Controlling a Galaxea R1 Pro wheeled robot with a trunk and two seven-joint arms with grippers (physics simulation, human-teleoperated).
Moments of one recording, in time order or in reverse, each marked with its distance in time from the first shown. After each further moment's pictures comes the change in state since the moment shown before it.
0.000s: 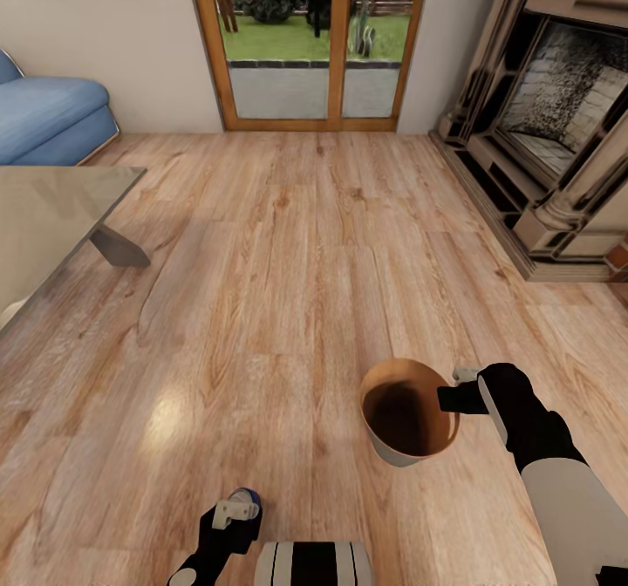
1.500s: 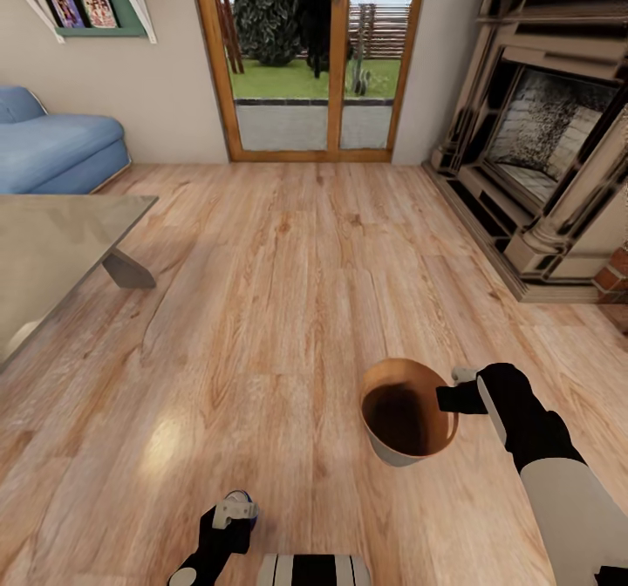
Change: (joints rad) left arm -0.001 0.000 0.001 0.000 0.001 0.005 -0.001; right arm 0.000 0.003 0.002 0.000 -0.007 0.001 0.000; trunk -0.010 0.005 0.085
